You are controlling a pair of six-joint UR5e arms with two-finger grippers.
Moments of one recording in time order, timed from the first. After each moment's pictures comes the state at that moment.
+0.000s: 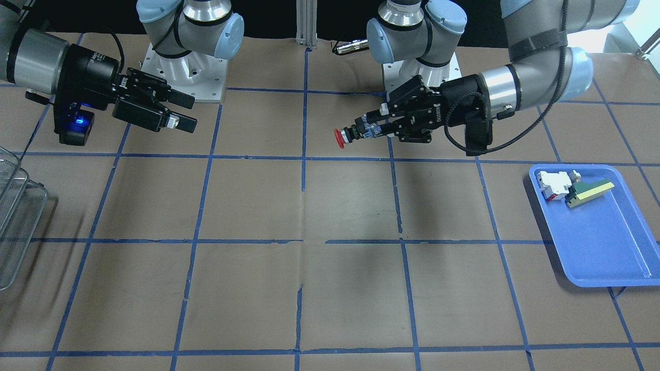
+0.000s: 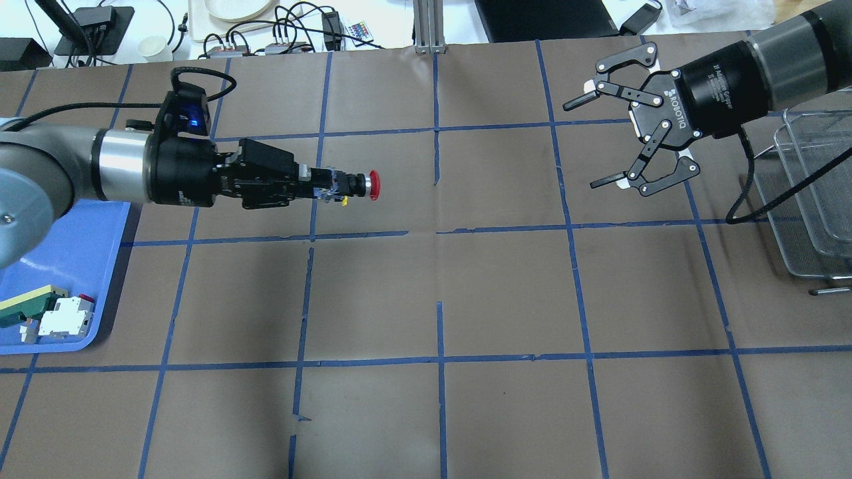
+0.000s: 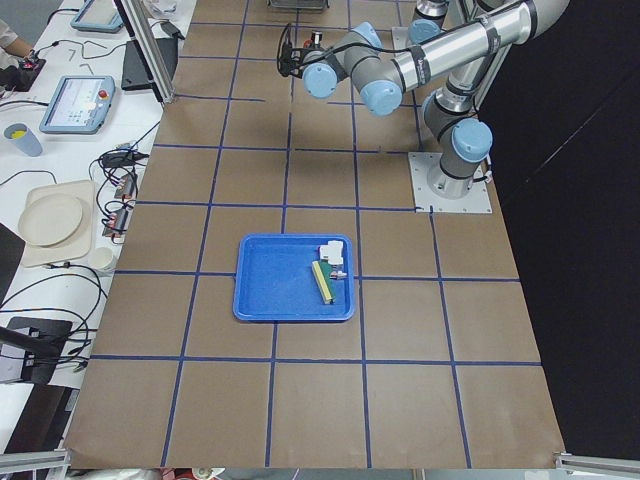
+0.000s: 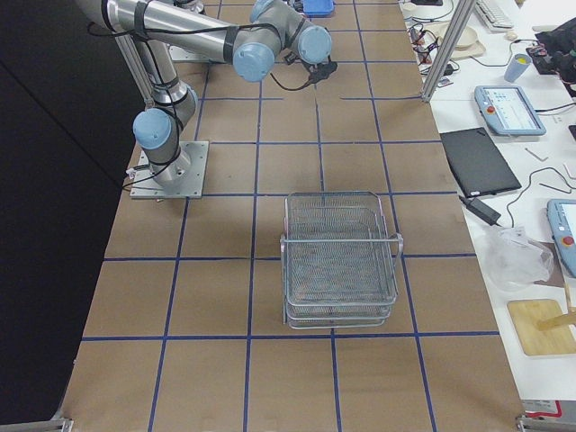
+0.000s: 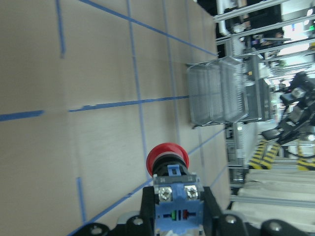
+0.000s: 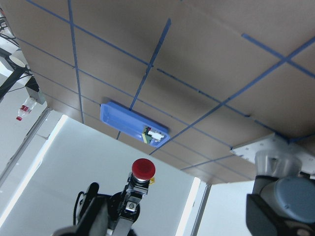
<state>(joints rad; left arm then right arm) -1.30 -1.50 -1.98 -1.81 0.37 0.73 1.24 -1.58 1.70 -1.12 -0.62 0.45</state>
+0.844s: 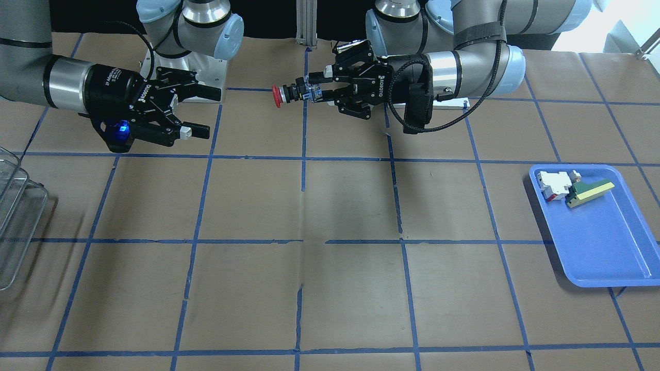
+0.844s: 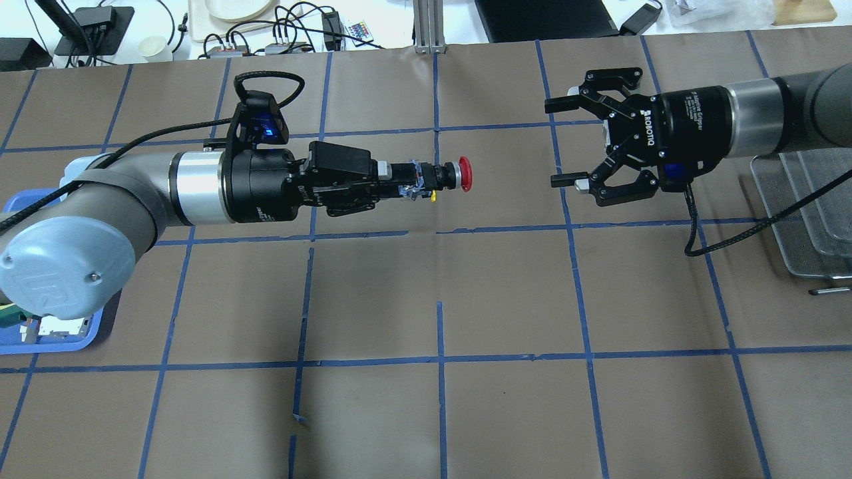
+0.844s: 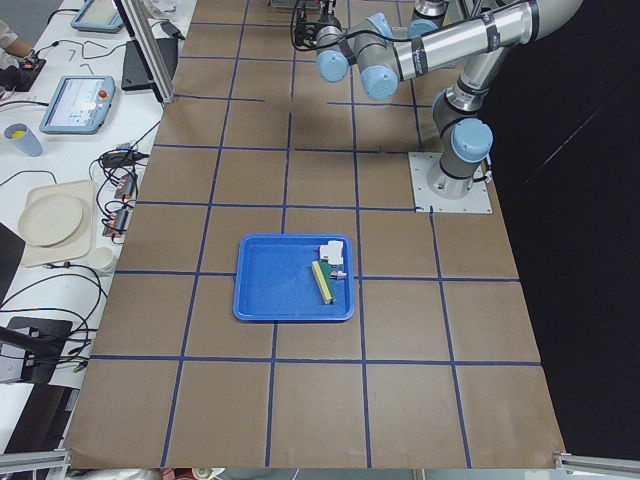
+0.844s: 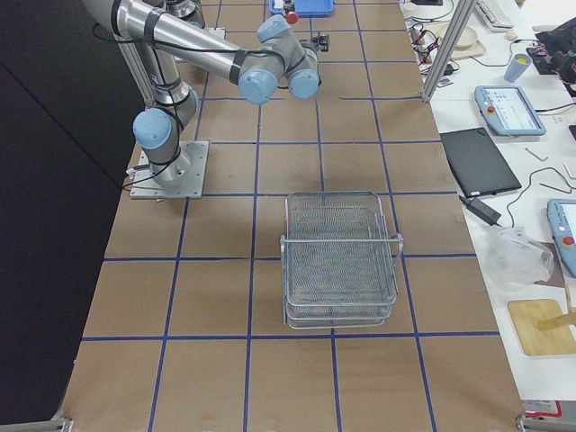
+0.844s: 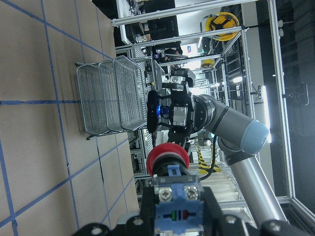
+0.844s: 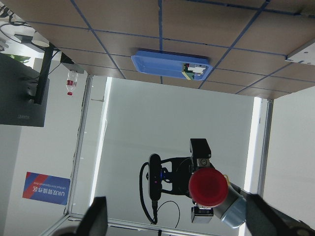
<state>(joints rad) -1.46 -1.47 -2.04 -1.75 0.12 0.69 1.25 -1.55 1.80 -0.87 -0.33 0.45</state>
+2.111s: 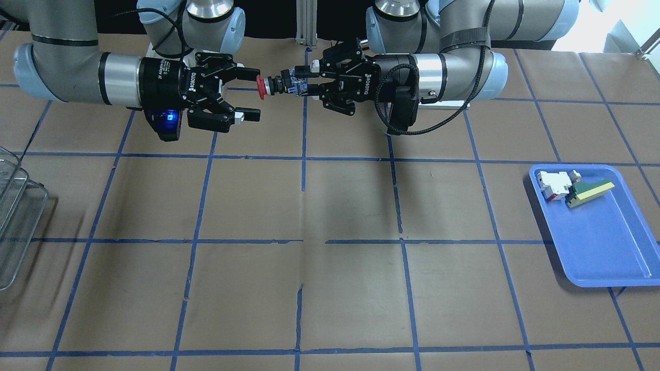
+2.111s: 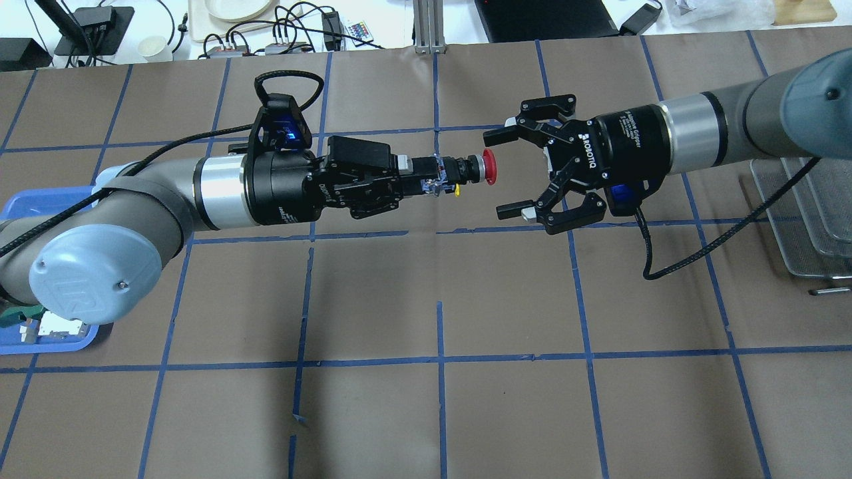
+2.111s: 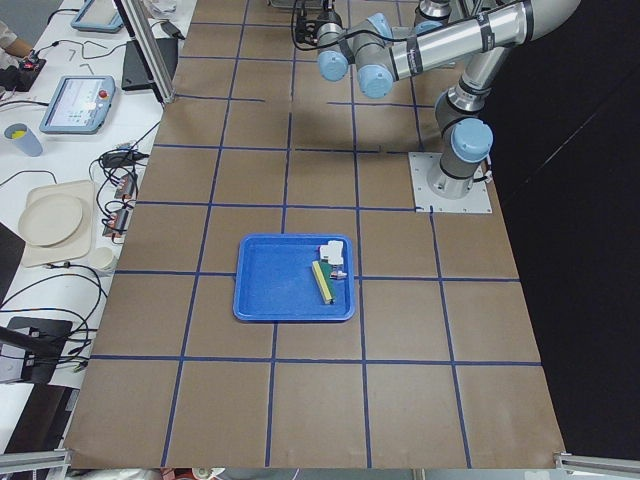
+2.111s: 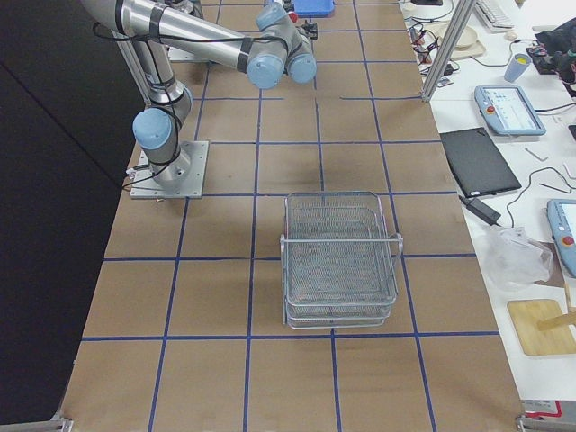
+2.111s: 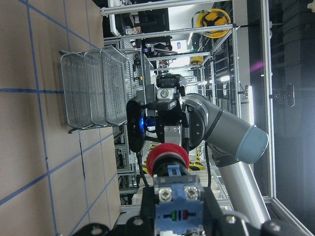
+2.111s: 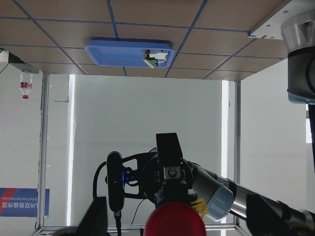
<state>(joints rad) -1.51 -1.48 -2.05 -1.74 0.02 0.64 1.38 -1.55 1.80 -0.86 -0.34 0.54</state>
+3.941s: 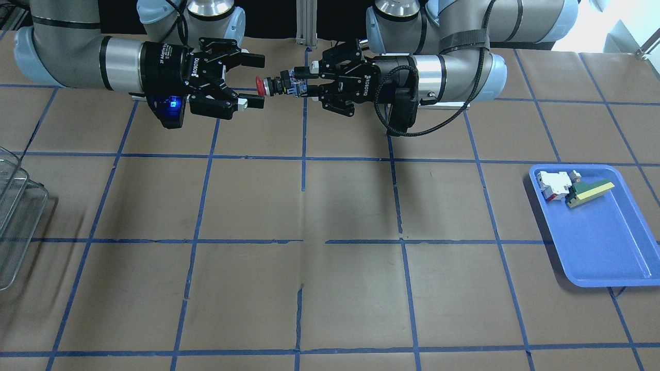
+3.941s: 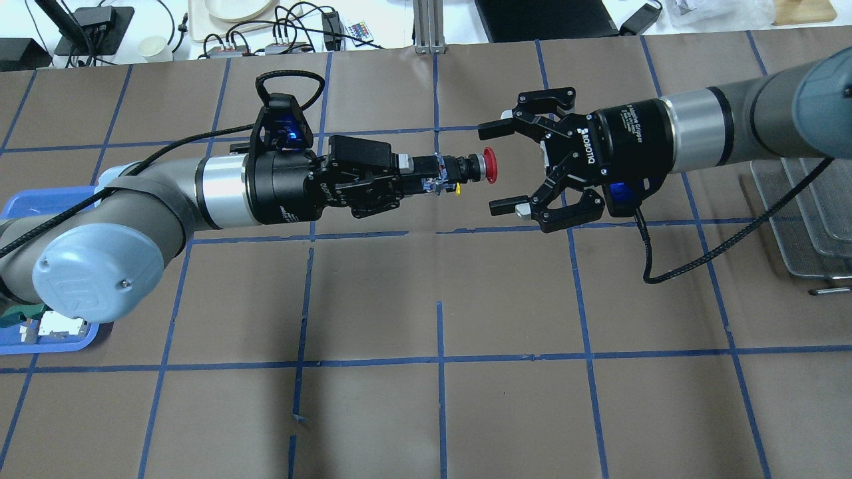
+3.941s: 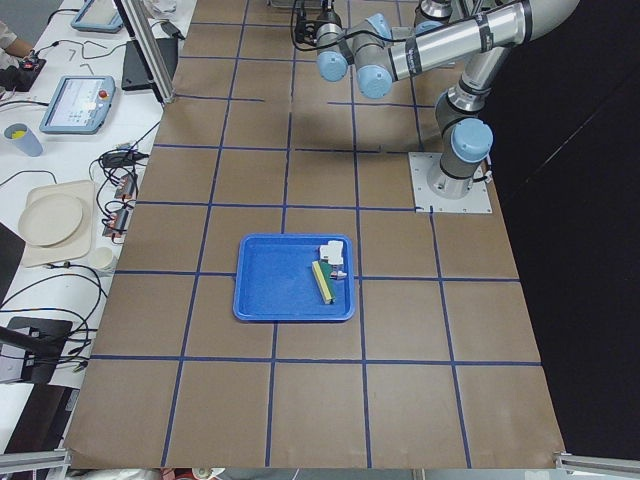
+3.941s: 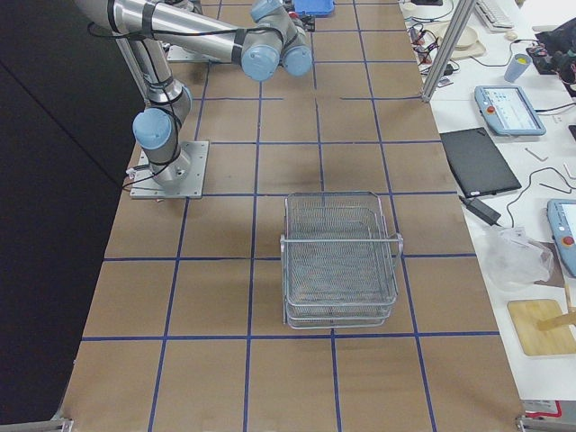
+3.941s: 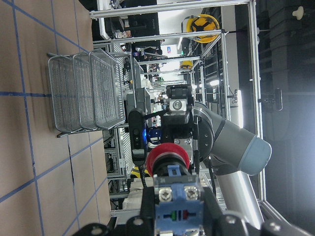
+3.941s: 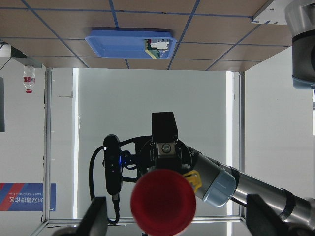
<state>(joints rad) -1.51 -1.49 -2.05 -1.74 0.02 0.64 1.39 -1.59 1.80 -0.82 -0.30 0.56</state>
